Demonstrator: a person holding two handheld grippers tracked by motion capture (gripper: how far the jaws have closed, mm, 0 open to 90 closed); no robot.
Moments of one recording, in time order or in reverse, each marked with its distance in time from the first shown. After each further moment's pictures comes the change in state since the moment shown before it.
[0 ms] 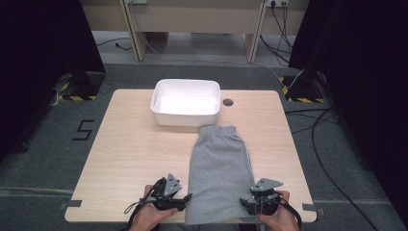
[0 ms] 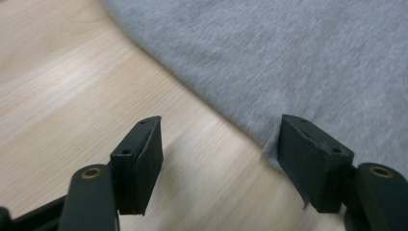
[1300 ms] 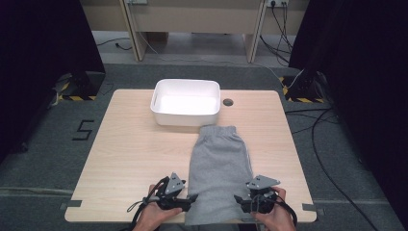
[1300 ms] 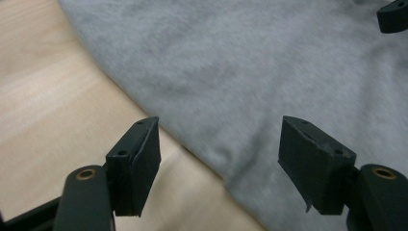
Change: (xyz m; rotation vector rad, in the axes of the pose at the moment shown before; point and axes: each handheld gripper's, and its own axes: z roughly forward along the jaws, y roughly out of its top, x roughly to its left) left arm -0.005 0.018 0.009 -0.065 -0.108 -0.071; right arm 0.010 0.019 -0.004 -0.074 -0.008 -0.042
